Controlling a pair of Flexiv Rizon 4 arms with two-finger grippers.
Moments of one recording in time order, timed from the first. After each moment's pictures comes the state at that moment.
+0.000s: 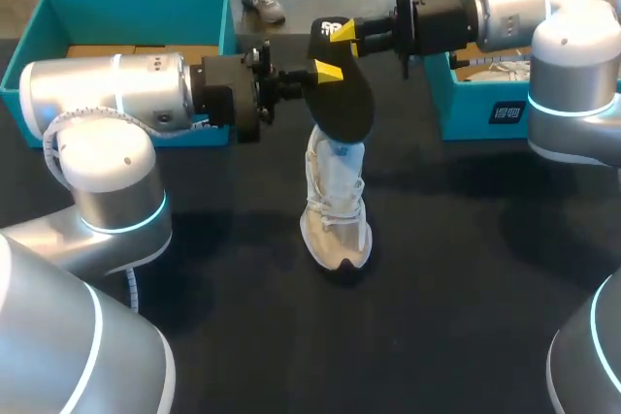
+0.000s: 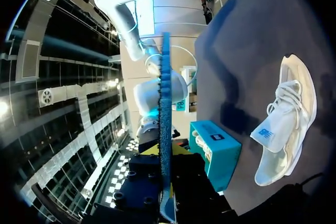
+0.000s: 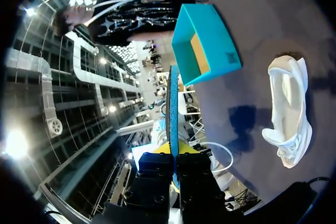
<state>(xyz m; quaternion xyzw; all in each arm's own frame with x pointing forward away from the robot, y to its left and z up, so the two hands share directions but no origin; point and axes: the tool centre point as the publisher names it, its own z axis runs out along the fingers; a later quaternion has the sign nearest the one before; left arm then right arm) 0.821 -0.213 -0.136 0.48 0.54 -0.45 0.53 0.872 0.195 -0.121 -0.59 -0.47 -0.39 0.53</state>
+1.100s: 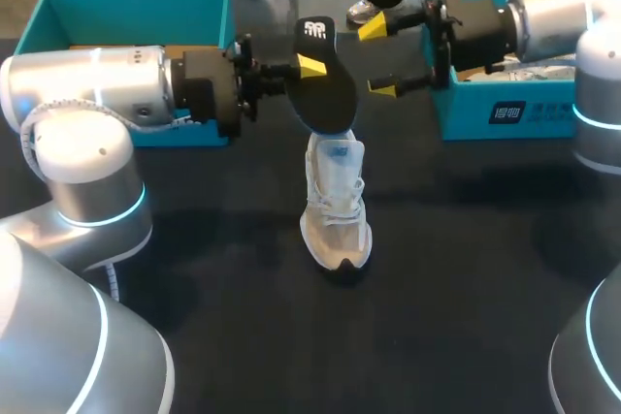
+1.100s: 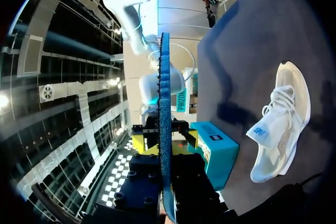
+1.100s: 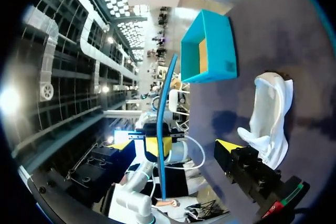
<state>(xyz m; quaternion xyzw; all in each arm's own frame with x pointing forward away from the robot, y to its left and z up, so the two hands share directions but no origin) 0.821 -0.191 -0.127 0.47 0.54 -0.47 0.52 0.832 0.147 -0.132 -0.53 -0.57 -0.44 0.45</state>
